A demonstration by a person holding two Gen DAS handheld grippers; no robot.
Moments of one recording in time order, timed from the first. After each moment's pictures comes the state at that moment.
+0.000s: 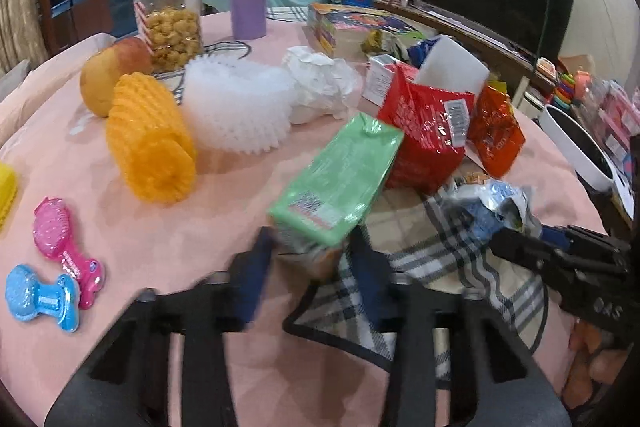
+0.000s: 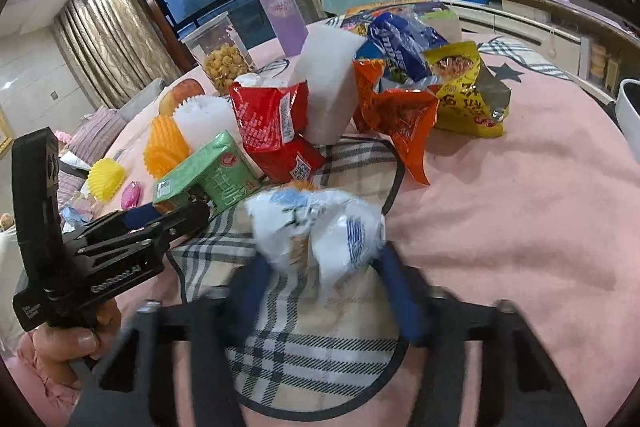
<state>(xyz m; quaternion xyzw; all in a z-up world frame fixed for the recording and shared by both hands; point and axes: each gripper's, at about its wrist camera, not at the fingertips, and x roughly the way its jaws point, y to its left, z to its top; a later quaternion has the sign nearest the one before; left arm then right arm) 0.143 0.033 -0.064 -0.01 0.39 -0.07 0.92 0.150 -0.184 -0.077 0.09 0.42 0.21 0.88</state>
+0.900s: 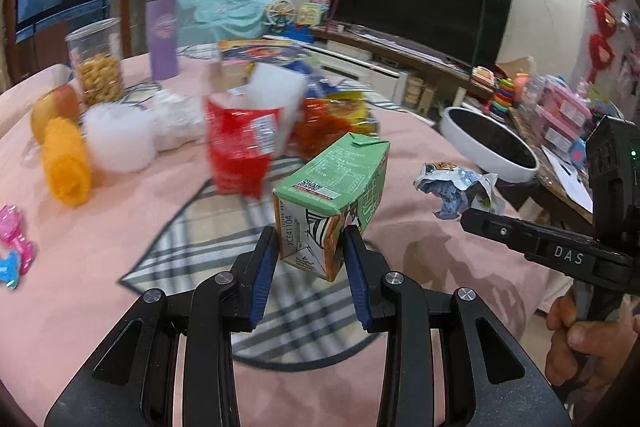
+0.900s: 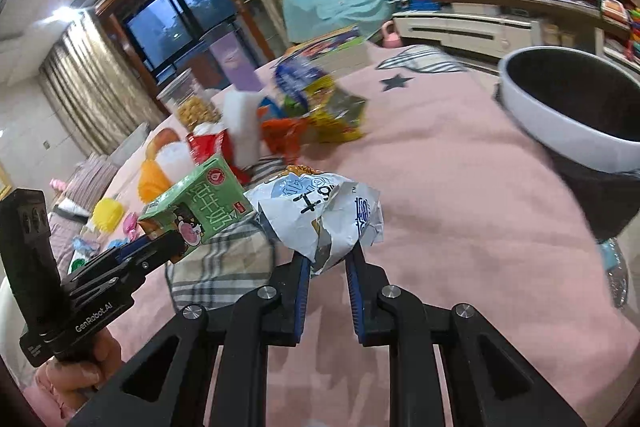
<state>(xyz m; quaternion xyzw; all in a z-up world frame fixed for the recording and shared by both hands) 0.094 -0.066 -0.035 -0.01 0.34 -0.16 0.93 0.105 -0.290 -0.058 0.15 0.38 0.15 0.90</state>
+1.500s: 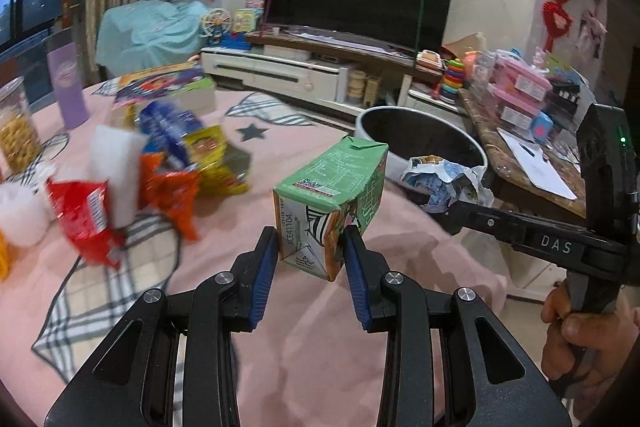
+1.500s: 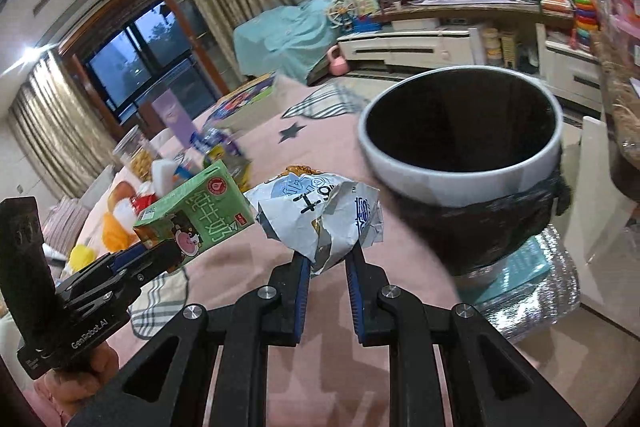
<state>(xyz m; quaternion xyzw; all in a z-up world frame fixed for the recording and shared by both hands) 0.117 -0.179 -0.017 0.03 0.32 -0.24 0.91 0.099 -0.395 -0.043 0.18 0.36 0.07 0.91</state>
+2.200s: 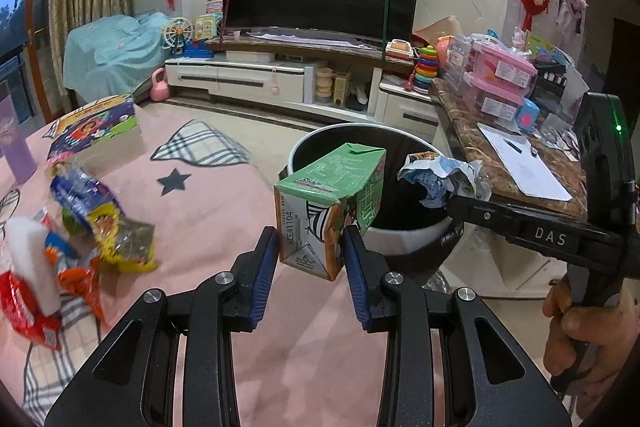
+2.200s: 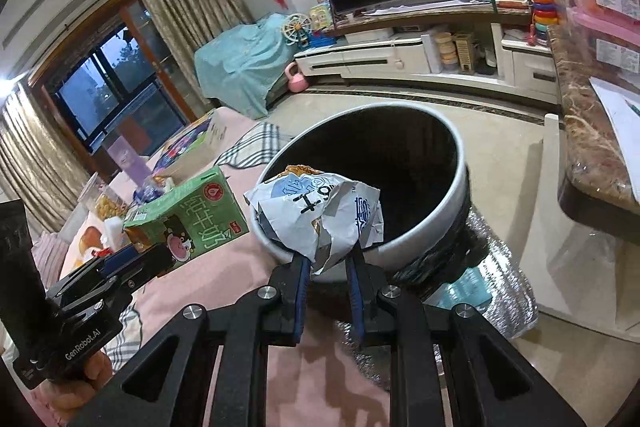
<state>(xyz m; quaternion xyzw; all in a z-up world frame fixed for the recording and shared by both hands) 0.156 -0.276 -0.003 0.07 0.32 -0.28 0.90 0.120 -0.482 -0.032 0.20 0.35 0.01 0.91</state>
